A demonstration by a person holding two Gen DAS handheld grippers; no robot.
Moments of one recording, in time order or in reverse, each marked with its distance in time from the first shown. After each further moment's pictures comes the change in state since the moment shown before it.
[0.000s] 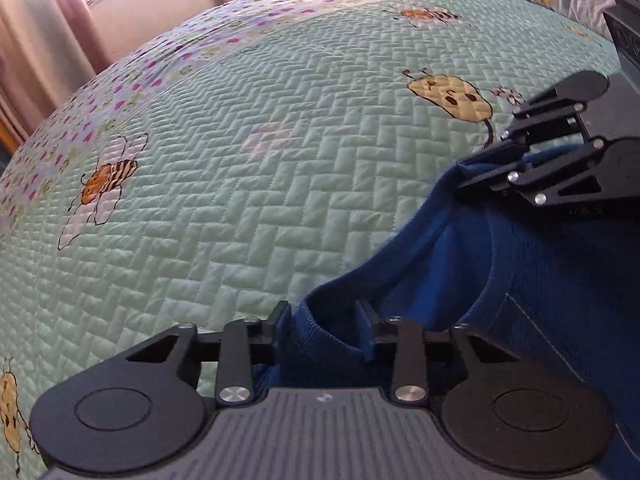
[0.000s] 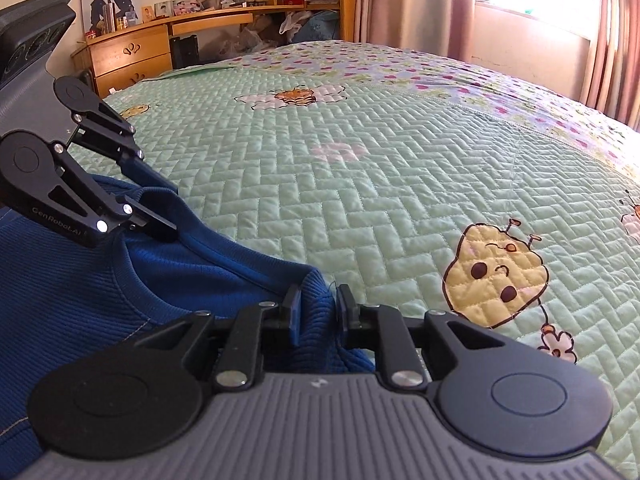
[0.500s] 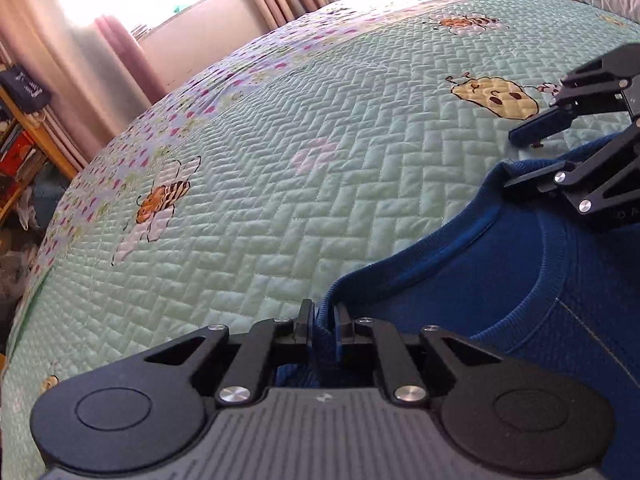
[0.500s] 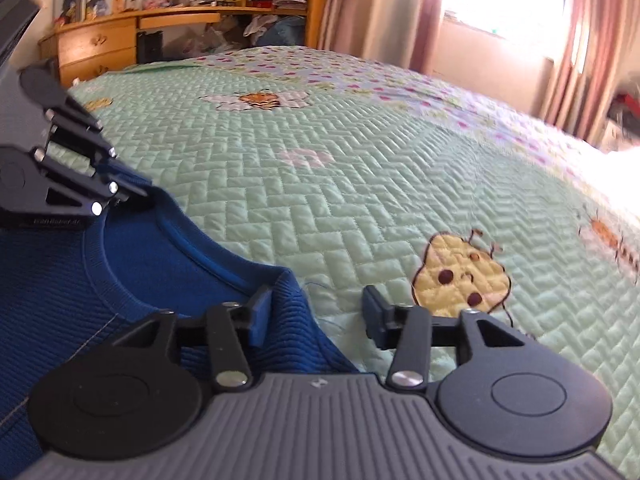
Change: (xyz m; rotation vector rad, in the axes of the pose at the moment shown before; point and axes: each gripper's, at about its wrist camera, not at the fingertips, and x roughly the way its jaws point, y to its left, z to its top) left arm 0.007 -0.005 -0.009 -0.059 -0.096 0.225; right arm 0.000 0.004 -0.002 0.024 -0.021 -0.138
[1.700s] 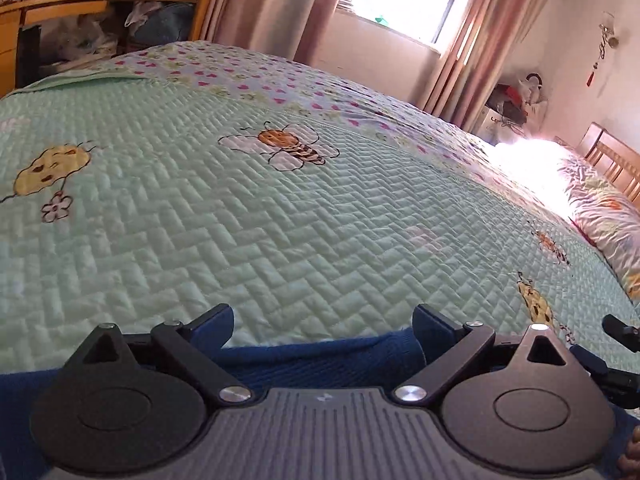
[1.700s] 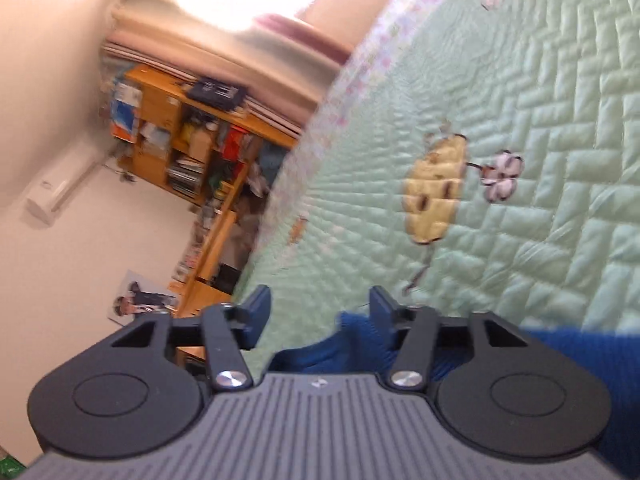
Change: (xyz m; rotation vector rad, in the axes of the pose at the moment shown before) left arm -0.056 0.097 -0.080 -0.868 -0.148 -0.170; right arm -0.063 -0.084 -0.054 1.015 -0.246 0.506
